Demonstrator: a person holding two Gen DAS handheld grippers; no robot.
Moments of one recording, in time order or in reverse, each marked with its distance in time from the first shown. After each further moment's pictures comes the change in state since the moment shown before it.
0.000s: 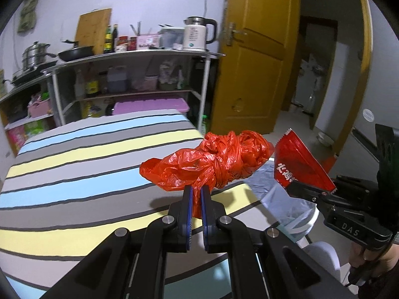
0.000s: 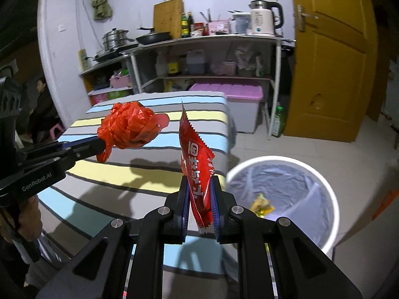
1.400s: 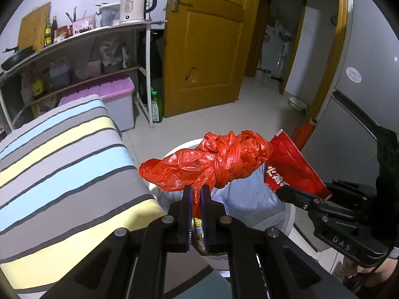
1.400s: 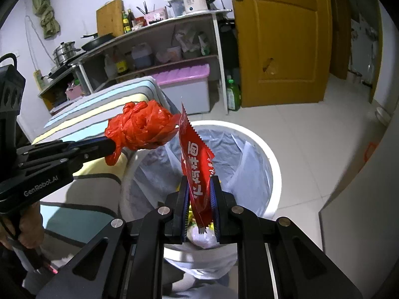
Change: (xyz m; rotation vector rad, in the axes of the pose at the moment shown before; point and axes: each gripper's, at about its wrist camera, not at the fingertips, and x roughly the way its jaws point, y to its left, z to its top) left arm 0.122 -0.120 0.007 0.142 0.173 -0.163; right arm 0.011 -0.121 -0.041 0.212 0.073 -0.141
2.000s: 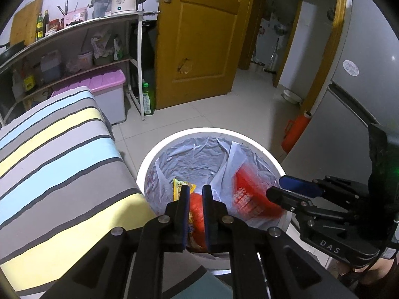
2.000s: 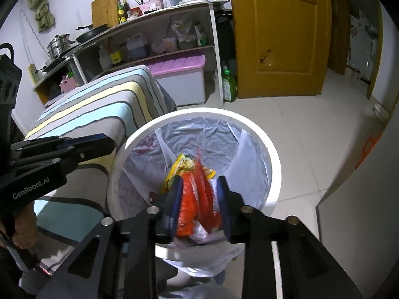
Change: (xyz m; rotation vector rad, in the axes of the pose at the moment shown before) left arm 0.009 -0.002 -0.007 0.005 0.035 -0.044; right arm 0.009 -0.001 -0.005 -0.009 0.038 -0.025
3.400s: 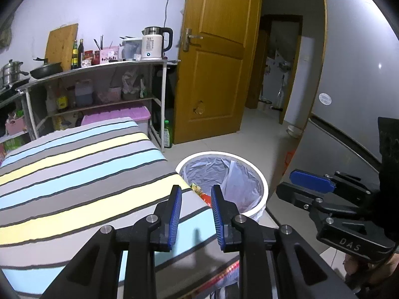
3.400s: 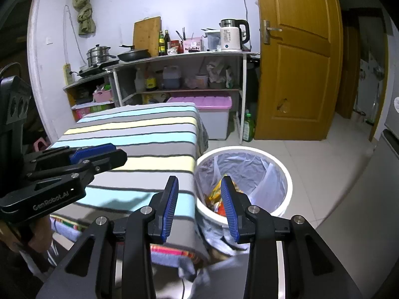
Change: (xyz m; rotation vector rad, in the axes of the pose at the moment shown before) left arm -0.174 -0.002 -0.076 -0.030 -0.253 0.078; right arm -0.135 0.101 -0.040 -0.144 -0.217 0.037
